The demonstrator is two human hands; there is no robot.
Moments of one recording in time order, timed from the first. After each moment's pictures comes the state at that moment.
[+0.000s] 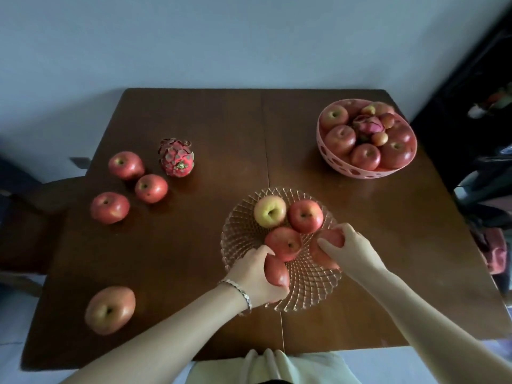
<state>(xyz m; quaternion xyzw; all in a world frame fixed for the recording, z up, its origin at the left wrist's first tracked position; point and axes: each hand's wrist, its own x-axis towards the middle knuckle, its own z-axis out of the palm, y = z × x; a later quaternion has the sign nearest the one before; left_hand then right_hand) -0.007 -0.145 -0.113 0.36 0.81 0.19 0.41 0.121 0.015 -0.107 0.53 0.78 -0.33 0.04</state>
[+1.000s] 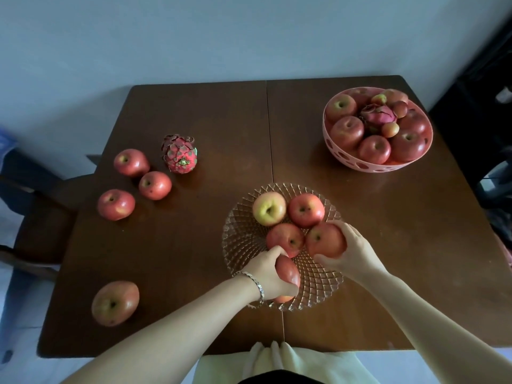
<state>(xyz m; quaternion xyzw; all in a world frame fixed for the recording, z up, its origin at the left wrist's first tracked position) 0.006 -0.118 -0.133 0.34 0.80 0.17 0.46 0.138 0.037 -0.157 0.39 0.84 -0.38 -0.06</state>
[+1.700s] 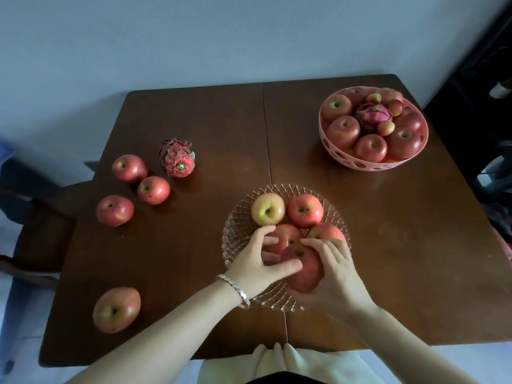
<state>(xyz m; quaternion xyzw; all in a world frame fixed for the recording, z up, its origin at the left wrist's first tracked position) -0.004 -0.133 -0.094 0.28 0.75 0.37 0.47 0.138 -0.029 -0.132 0.23 0.91 -0.28 -0.19</state>
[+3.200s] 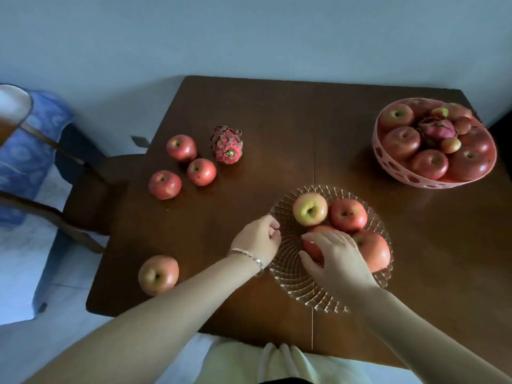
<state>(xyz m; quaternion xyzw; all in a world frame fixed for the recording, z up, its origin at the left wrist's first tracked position) -0.049 -0.154 -0.094 0.25 0.89 0.23 0.30 0.079 -0.047 -0.109 0.21 0.95 -0.21 -0.06</state>
